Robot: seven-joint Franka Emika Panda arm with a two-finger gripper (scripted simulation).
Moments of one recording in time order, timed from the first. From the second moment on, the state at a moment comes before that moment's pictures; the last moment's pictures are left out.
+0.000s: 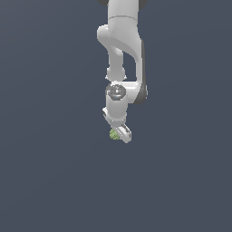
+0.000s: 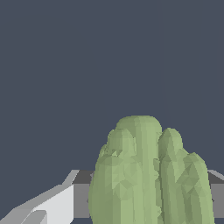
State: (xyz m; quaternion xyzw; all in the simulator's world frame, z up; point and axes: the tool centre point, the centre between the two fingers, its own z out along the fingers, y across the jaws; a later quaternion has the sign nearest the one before) arm -0.034 0.004 0.040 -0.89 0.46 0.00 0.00
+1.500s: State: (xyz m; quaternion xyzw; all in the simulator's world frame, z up) arm -0.114 0.023 0.186 -0.89 0.46 0.00 0.00
